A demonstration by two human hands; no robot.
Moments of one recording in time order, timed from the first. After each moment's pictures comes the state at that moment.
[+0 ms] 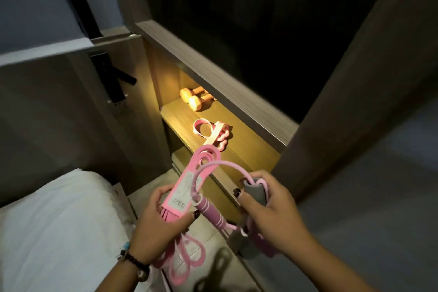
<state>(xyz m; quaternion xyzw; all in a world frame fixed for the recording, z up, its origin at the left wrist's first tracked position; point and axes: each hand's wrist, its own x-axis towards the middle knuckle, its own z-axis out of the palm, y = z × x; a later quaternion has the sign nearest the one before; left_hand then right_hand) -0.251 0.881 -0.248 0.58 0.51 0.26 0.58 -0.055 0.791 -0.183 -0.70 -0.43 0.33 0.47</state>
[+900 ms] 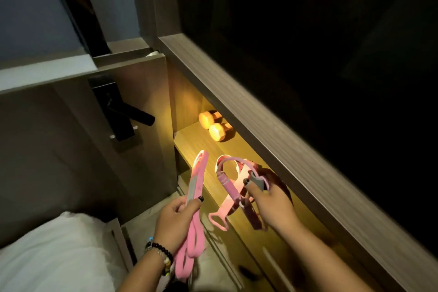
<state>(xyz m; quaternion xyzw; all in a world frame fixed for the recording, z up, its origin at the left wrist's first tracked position) -0.212 1.142 -0.325 0.44 0.58 0.26 0.63 -0.028 1.085 -0.238 -0.81 -0.30 0.41 0.30</state>
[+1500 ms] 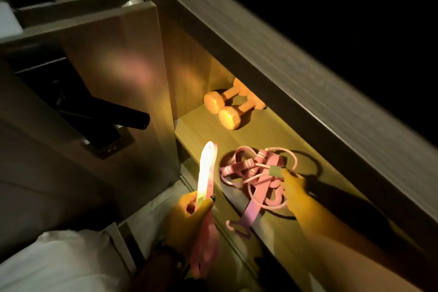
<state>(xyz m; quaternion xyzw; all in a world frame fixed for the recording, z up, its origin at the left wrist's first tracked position) -0.207 1.247 -0.447 0.54 0.55 0.20 0.60 0.061 1.213 -0.463 -0.83 0.07 0.32 0.45</state>
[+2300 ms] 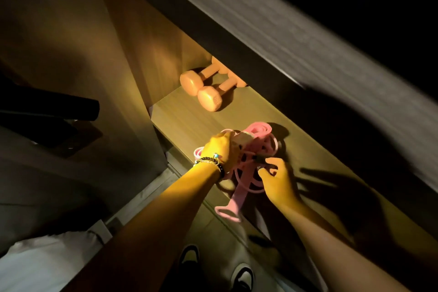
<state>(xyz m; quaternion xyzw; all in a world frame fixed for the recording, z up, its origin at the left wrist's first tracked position) -0.060 1.313 -0.441 0.81 0.40 0.01 0.42 0.026 1.173 -0.457 -0.89 -0.15 0.29 0.32</state>
